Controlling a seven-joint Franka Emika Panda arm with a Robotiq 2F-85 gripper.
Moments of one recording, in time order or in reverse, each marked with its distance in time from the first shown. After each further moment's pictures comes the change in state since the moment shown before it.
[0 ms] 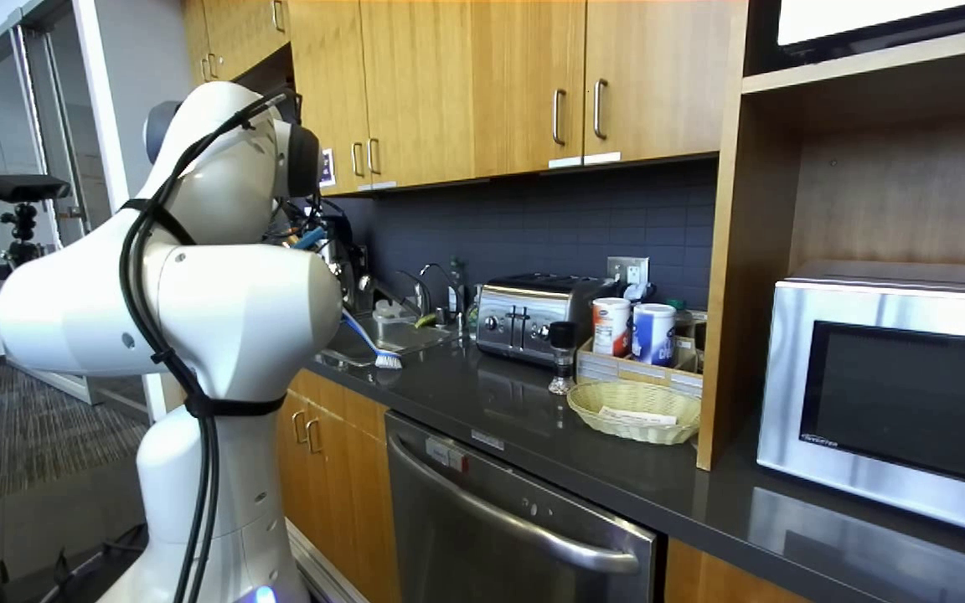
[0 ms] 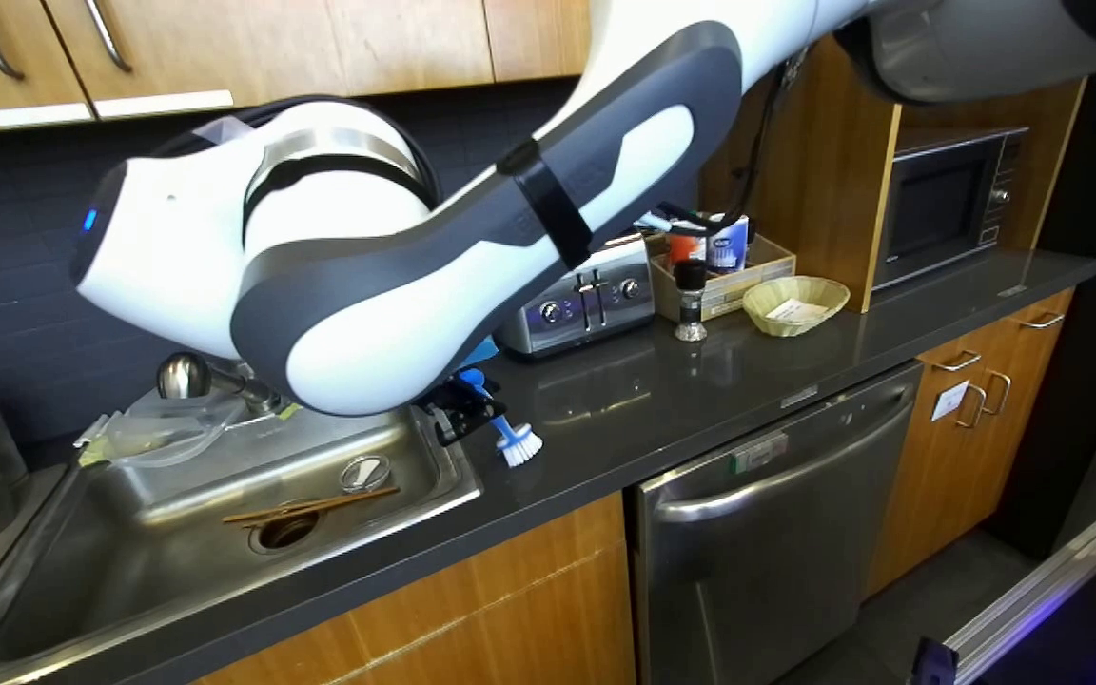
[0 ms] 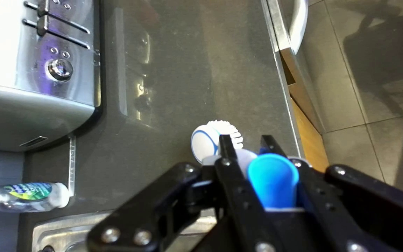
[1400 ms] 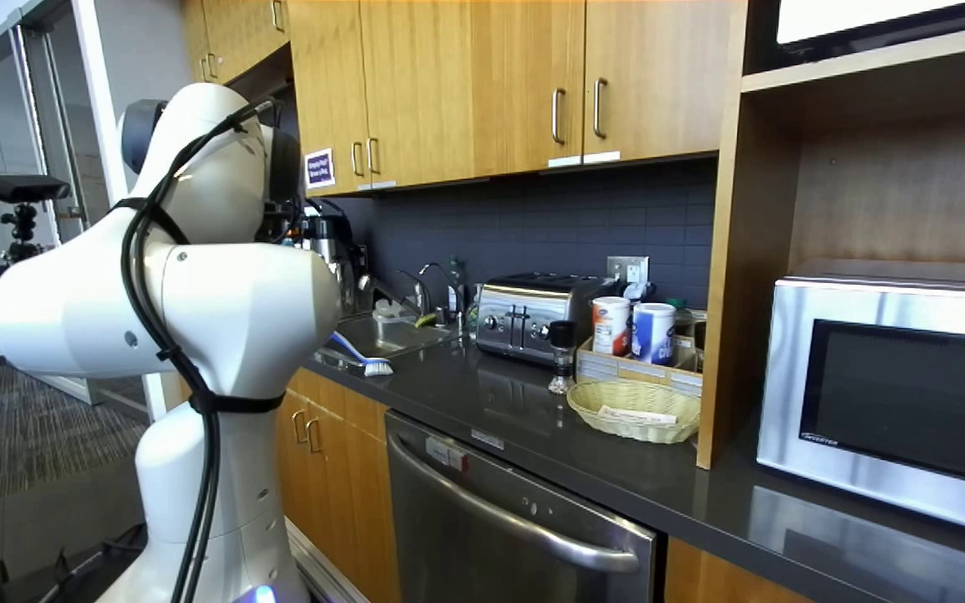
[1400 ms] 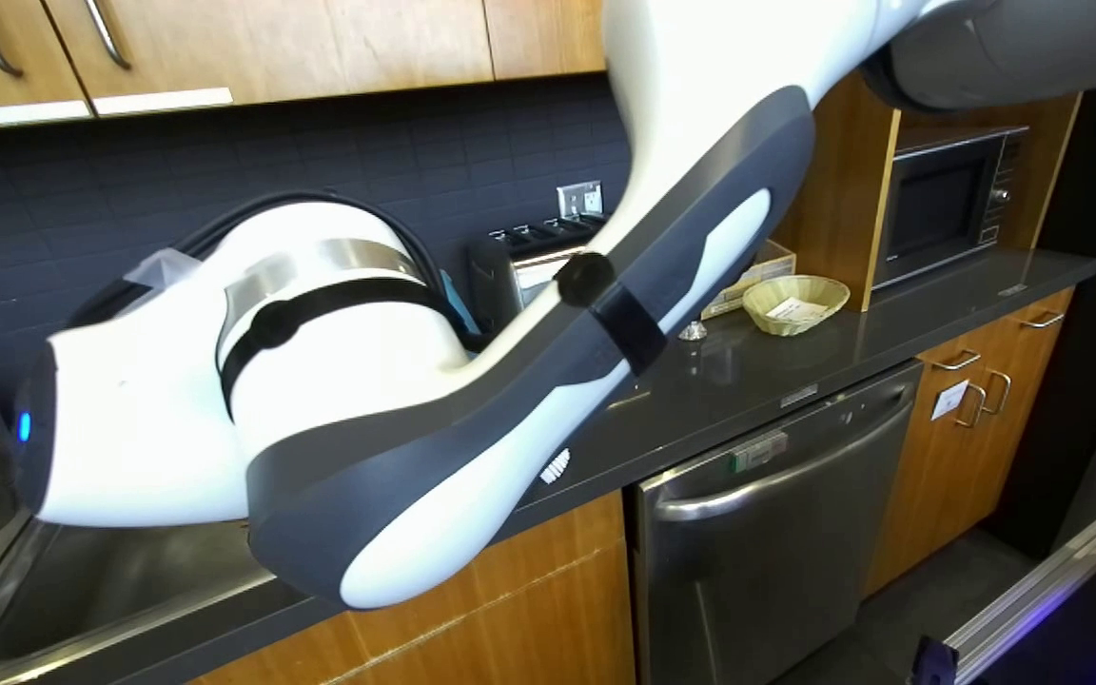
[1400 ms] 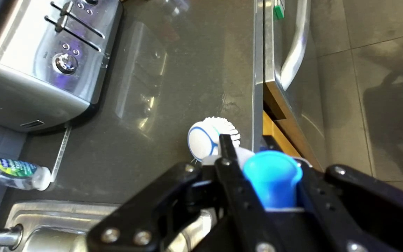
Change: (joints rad) arm 0.084 0.017 0.036 -0.098 -0.102 -0.084 -0.021
